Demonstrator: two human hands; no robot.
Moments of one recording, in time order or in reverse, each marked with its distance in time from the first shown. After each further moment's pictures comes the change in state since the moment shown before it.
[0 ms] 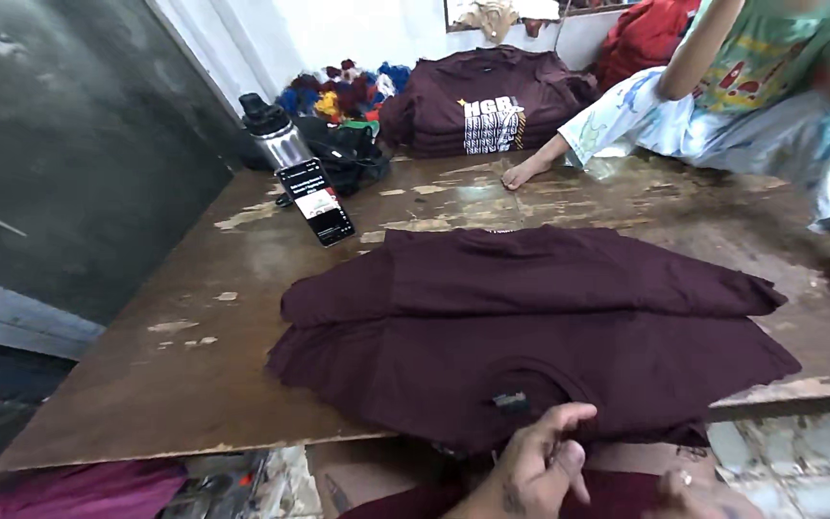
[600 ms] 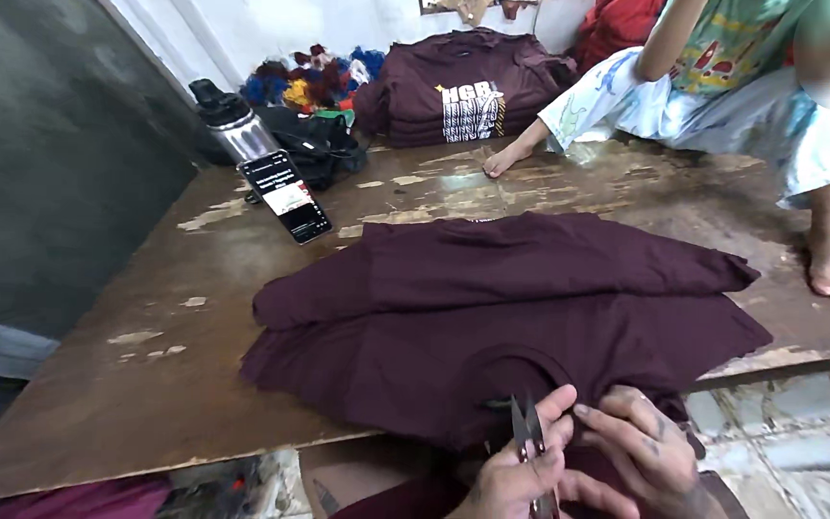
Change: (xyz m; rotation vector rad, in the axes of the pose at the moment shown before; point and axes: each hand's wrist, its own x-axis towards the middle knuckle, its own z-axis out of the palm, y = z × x) left_hand -0.014 0.021 0.005 -0.851 -0.133 -0.214; right_hand -0.029 0.068 0.032 -0.285 0.187 -0.017
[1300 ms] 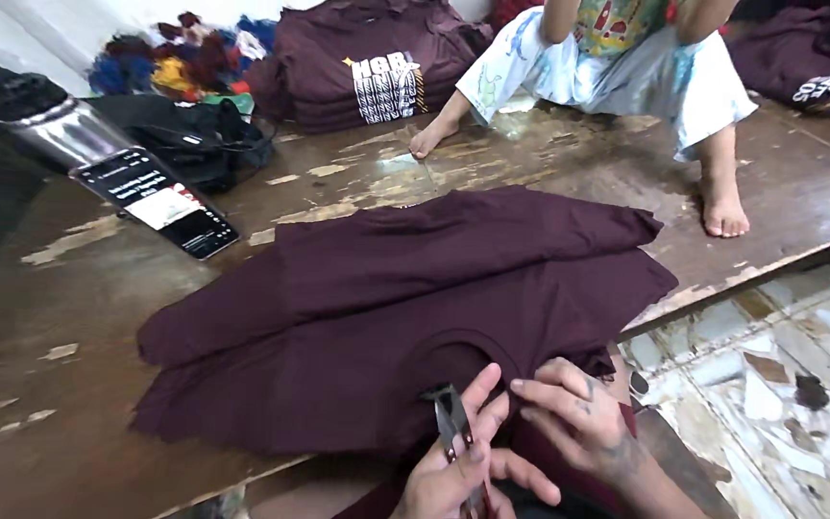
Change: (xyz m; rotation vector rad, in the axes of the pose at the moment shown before) left_hand -0.003 0.003 -0.010 0.030 -0.096 0.028; right_hand 0.016 -0.007 -0.001 0.070 0.031 0.033
